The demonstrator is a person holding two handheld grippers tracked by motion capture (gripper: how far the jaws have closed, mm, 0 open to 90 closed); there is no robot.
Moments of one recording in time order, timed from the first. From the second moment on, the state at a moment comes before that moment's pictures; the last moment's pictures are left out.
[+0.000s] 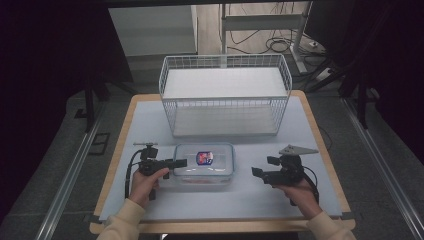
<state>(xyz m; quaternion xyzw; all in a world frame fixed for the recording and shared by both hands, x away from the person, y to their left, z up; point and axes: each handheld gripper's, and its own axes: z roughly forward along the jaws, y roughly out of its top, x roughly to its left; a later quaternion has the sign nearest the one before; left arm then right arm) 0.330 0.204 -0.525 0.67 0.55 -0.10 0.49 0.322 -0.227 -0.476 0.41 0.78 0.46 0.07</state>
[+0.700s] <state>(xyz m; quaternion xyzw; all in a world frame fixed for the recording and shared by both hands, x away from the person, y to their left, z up) 0.330 0.206 -0.526 0.67 0.54 -0.10 0.50 0.377 -0.158 -0.501 0.44 0.77 0.45 -0.07</state>
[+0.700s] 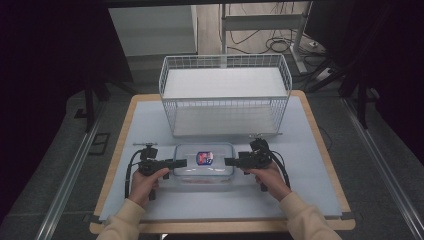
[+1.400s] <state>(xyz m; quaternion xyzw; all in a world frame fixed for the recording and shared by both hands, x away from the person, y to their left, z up) 0.329 0.204 -0.525 0.67 0.55 -0.10 0.50 0.384 -0.161 -0.508 0.47 0.75 0.45 -0.15</state>
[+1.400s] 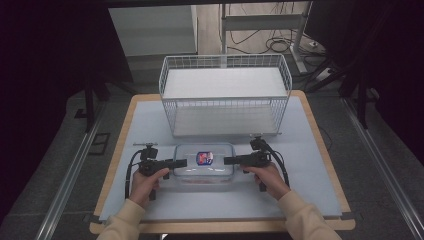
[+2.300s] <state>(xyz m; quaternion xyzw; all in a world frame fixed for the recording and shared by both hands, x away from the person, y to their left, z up) 0.308 0.206 -0.520 0.67 0.53 -0.06 0.52 0.368 -0.168 -0.500 0.43 0.75 0.48 -0.13</state>
